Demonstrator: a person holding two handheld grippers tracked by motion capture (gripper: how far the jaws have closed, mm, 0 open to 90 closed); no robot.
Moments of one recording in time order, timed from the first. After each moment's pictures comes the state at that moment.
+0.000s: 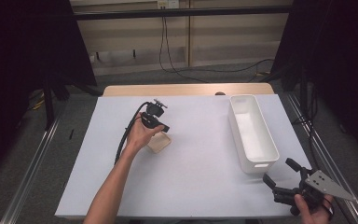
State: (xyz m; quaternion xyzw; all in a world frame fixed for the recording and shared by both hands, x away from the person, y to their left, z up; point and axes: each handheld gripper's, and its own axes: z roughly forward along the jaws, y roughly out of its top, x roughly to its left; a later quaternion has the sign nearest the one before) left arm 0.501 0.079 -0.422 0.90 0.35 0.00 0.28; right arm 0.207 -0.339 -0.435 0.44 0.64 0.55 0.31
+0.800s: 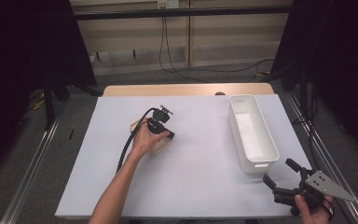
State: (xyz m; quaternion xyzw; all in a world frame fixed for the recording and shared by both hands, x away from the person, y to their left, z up) left arm 0.492 0.065 -0.444 0.90 0.34 -0.03 0.27; right arm 0.206 -0.340 -0.435 0.44 0.64 0.55 0.31
